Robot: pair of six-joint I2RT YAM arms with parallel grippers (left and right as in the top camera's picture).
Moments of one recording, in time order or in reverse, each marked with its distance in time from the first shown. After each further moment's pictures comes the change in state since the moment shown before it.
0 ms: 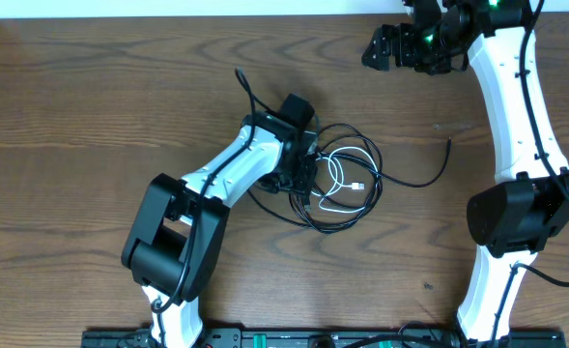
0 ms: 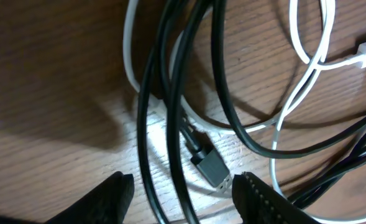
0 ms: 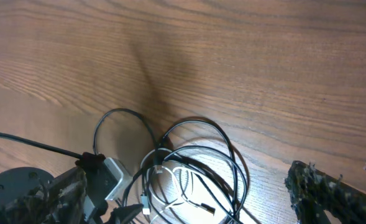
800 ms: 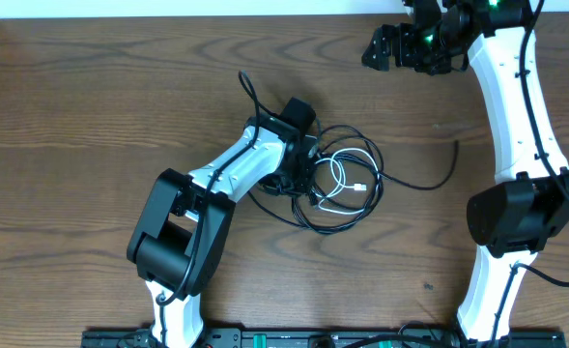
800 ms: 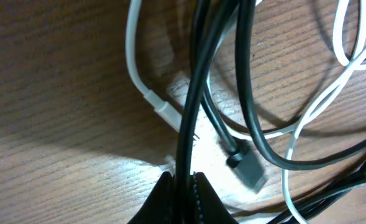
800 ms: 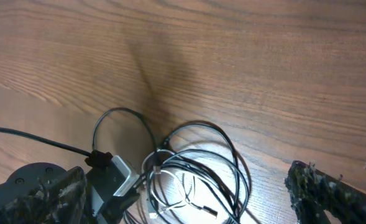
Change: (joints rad) left arm -0.003 0.032 -0.001 0.004 -0.003 -0.003; right arm 0.000 0.000 0.000 -0.001 0.000 0.000
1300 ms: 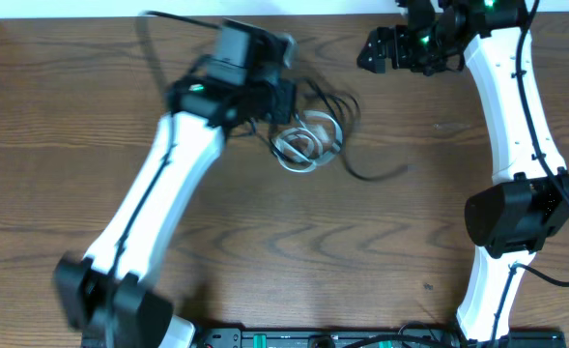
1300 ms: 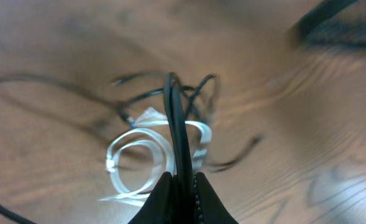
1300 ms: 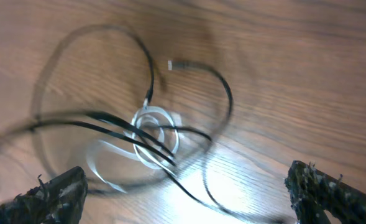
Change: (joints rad) left arm 0.163 -0.335 0.271 0.063 0.084 0.031; right arm 0.022 0.000 0.000 0.006 -0.032 -0.055
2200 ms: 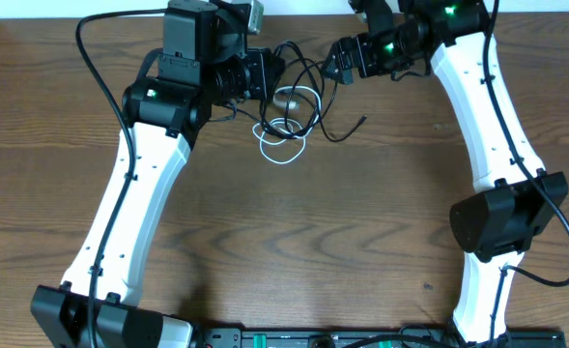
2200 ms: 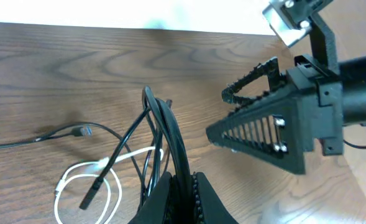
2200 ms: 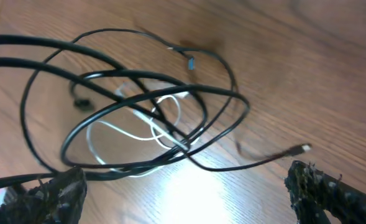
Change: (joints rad) left arm 0.102 -0.062 -0.002 0.140 0.175 -0.142; right arm 0.110 0.000 0.000 0.048 -0.023 -0.053
